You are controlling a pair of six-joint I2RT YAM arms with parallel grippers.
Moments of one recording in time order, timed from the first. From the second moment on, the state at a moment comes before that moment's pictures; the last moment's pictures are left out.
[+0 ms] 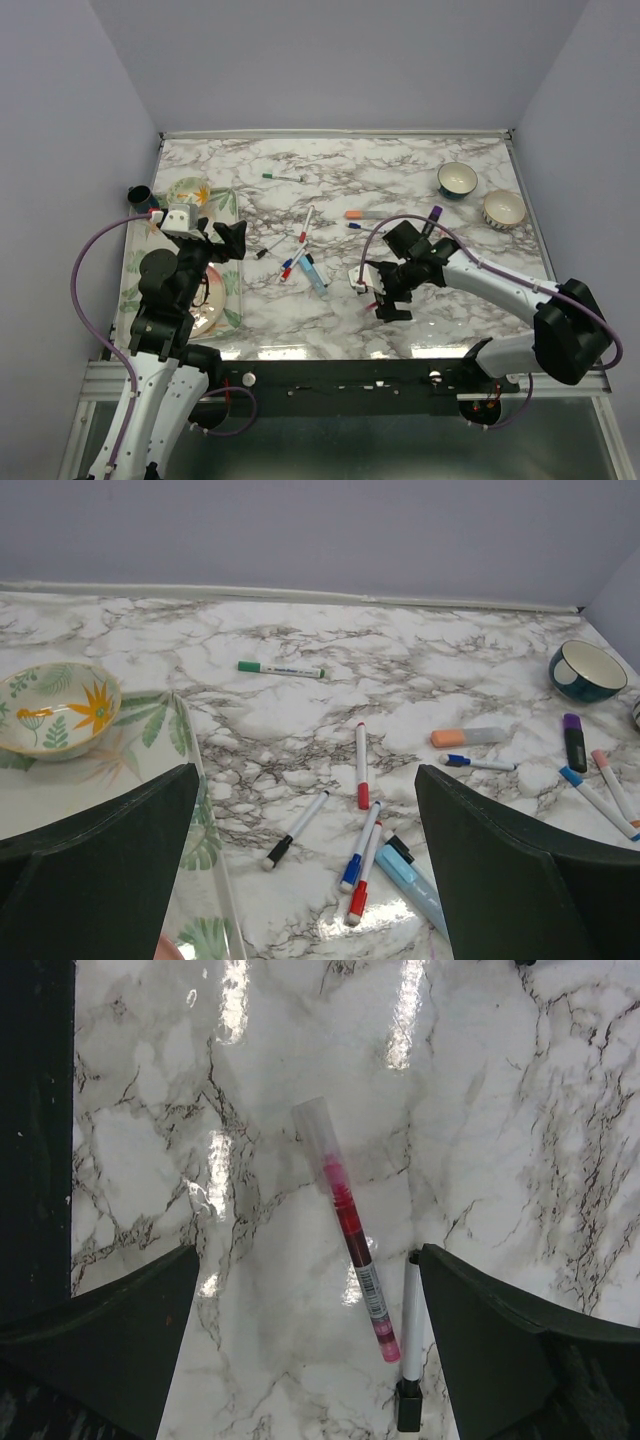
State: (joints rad) left arm -0.19 0.46 0.62 -0.16 0.04 -0.22; right arm 0.68 1.35 0.82 -0.71 -0.53 -1.01
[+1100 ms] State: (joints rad) left arm -0.19 0.46 0.62 -0.16 0.04 -0.22; right arm 0.80 1.57 0.89 -0.63 -0.31 -0.97
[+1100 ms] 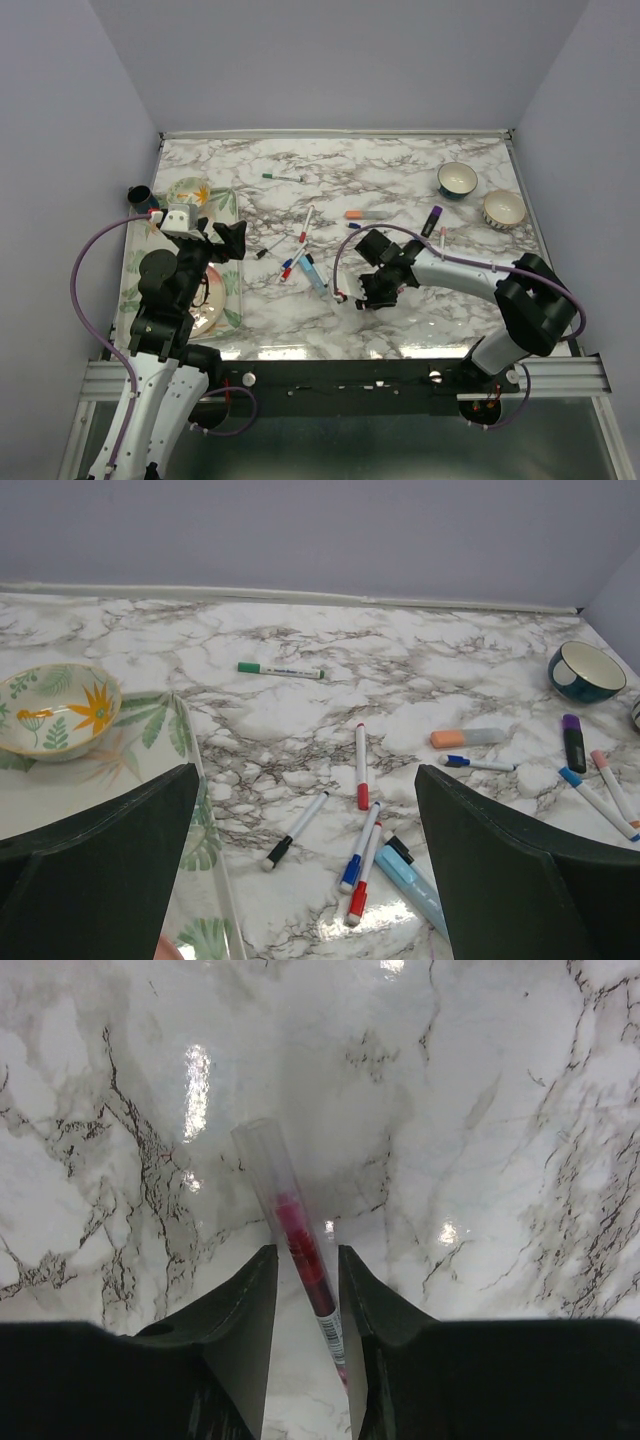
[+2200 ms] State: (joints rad) left arm -0.19 0.46 0.62 -0.16 0.05 -0.22; right arm 0.88 1.56 0.87 -0.62 -0.24 -0.93
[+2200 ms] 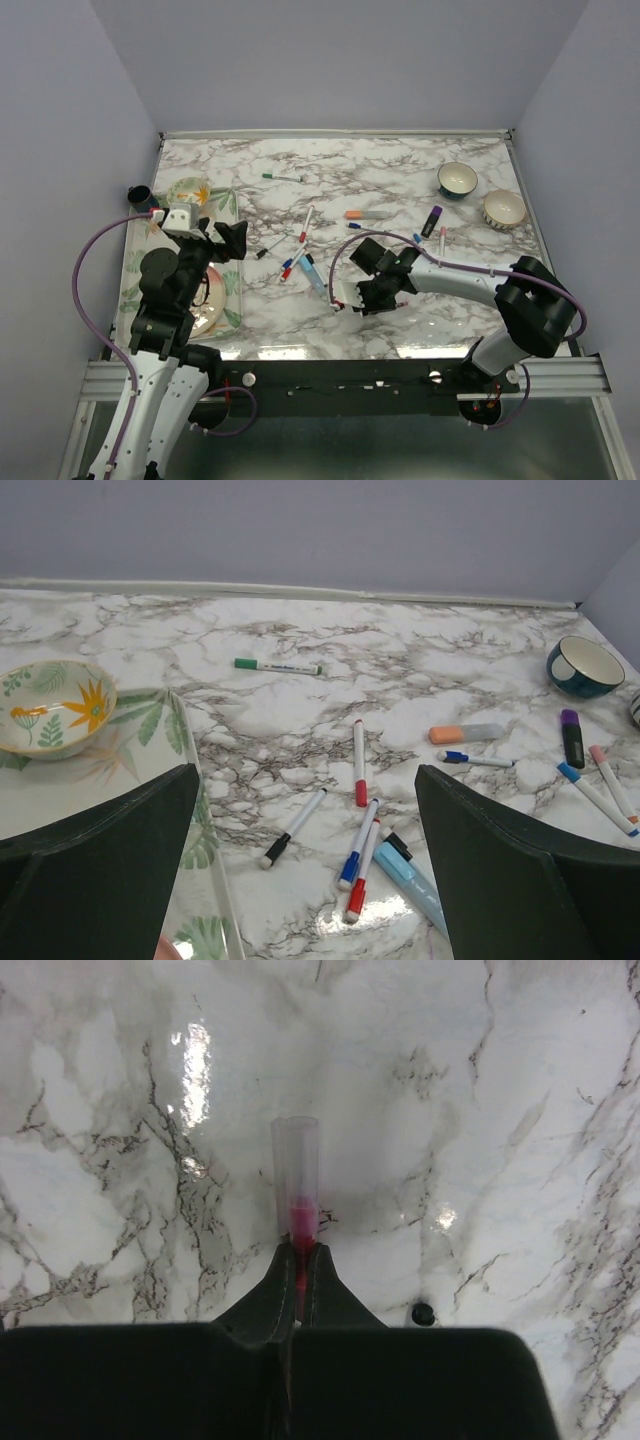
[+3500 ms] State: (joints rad) left arm -0.84 1.00 0.43 0.33 -0.07 -0.98; right arm 0.51 1.17 0.83 -0.53 -0.75 -0.60
